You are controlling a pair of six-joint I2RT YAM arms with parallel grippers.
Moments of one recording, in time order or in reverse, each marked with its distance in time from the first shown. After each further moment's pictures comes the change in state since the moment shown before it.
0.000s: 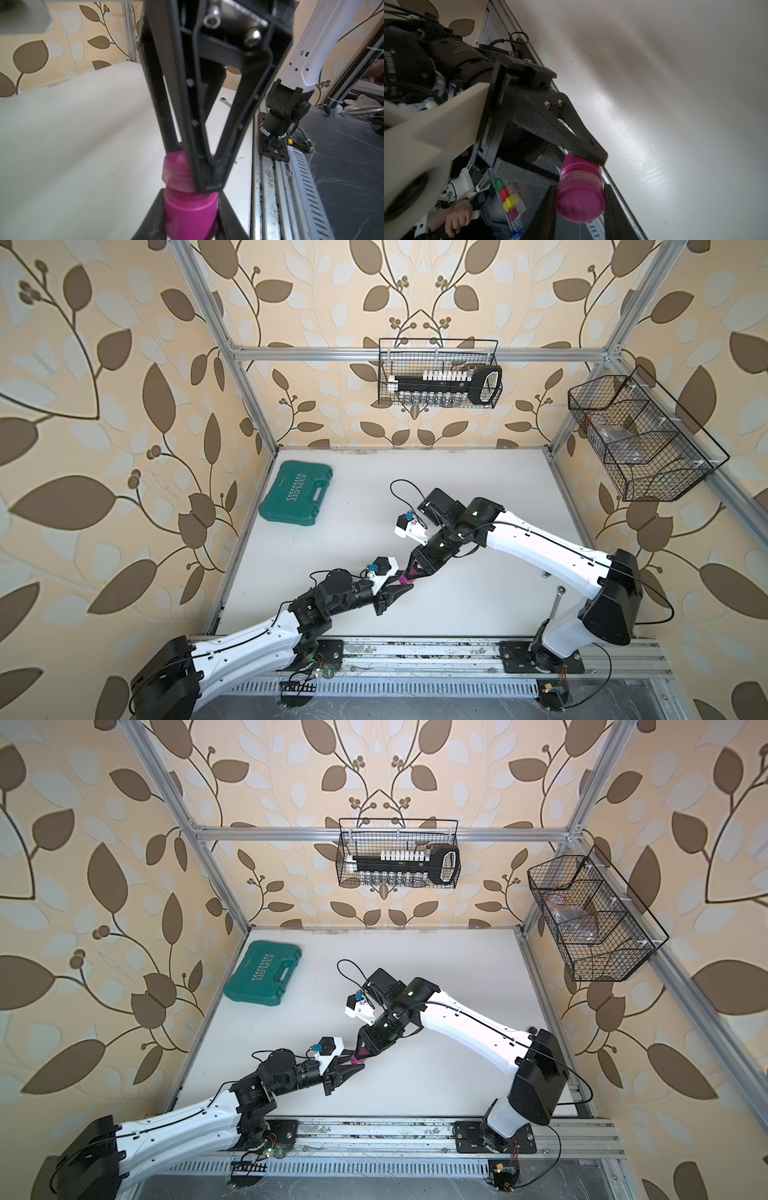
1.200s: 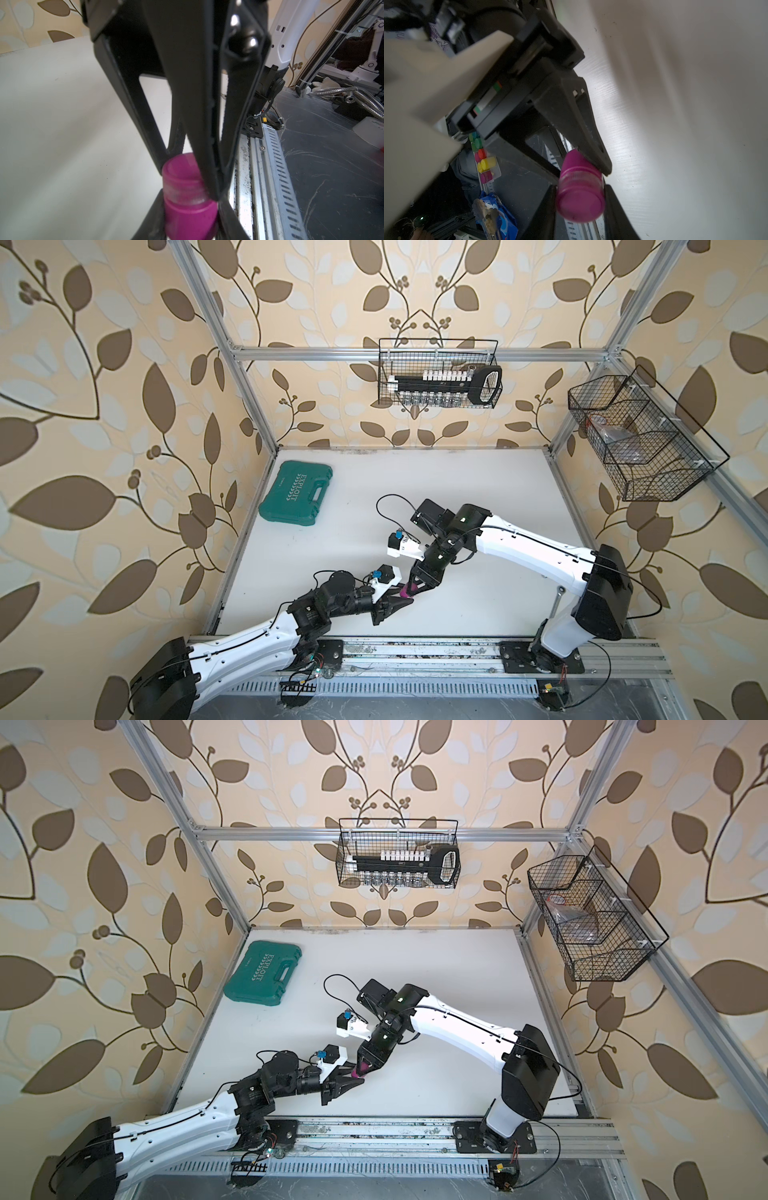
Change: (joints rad) left arm -0.007 -0.020 0.000 -0.110 0.107 -0.012; right arm 0.042 0.031 -0.049 -0.012 -0.051 -0.297
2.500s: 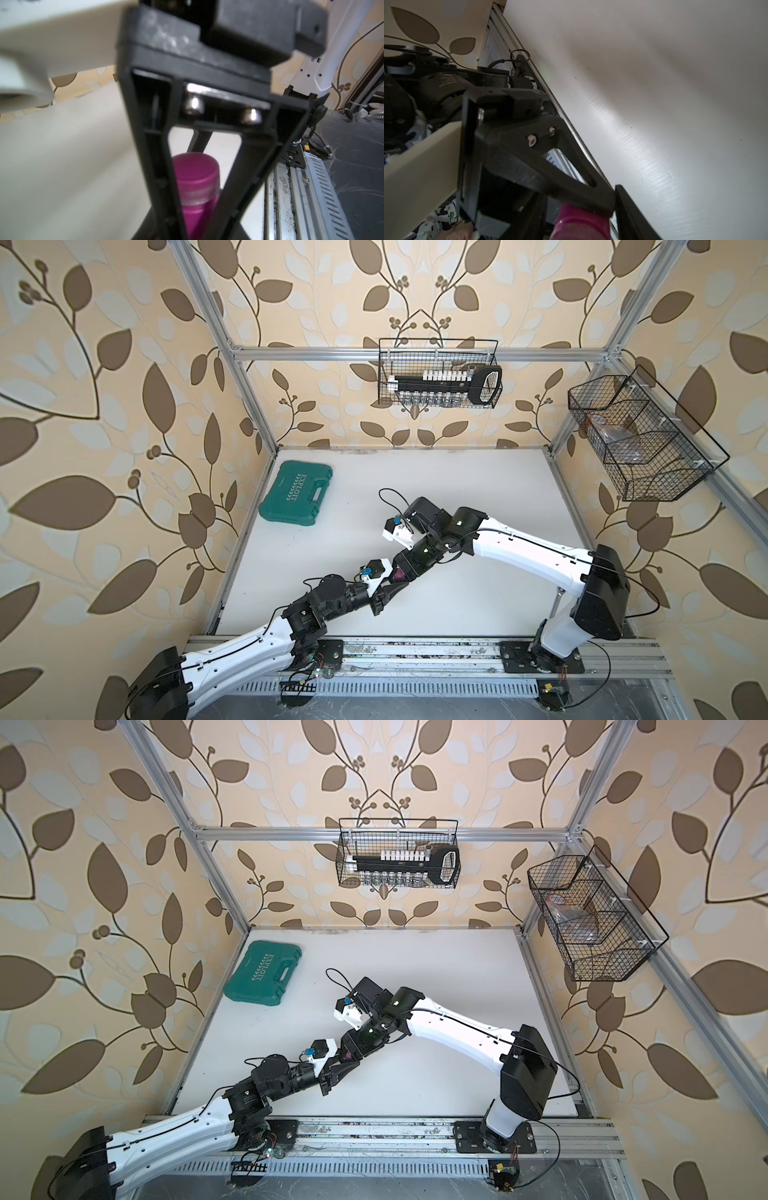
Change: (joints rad) left arm 0.000 -0.087 -0.032 0.109 -0.209 0.044; right arm 0.033 0.005 0.028 0.185 0.100 0.451
